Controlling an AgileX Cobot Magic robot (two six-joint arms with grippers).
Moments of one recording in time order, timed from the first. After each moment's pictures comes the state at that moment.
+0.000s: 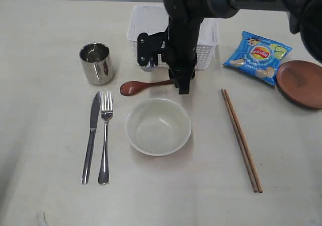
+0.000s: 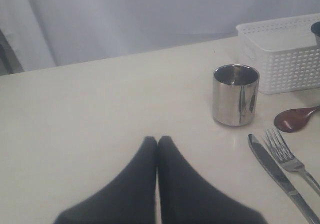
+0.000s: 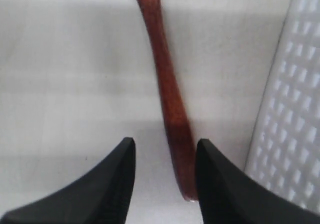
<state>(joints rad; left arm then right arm) -0.17 0.00 0.00 0.06 0.32 0.04 0.60 2.22 -1.63 -0.09 0.95 -0.99</state>
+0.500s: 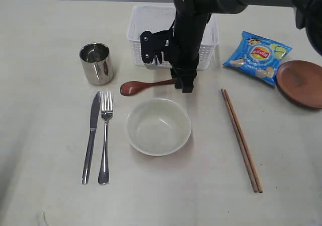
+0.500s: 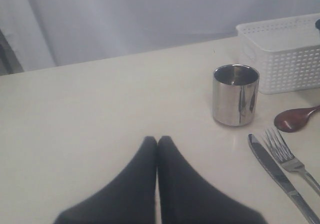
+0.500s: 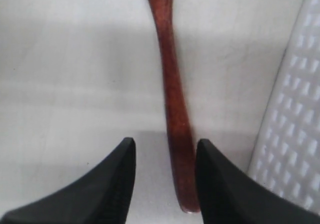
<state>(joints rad) -0.17 0.00 0.00 0.06 0.32 0.04 0.57 2.23 -1.63 0.01 0.97 -1.12</state>
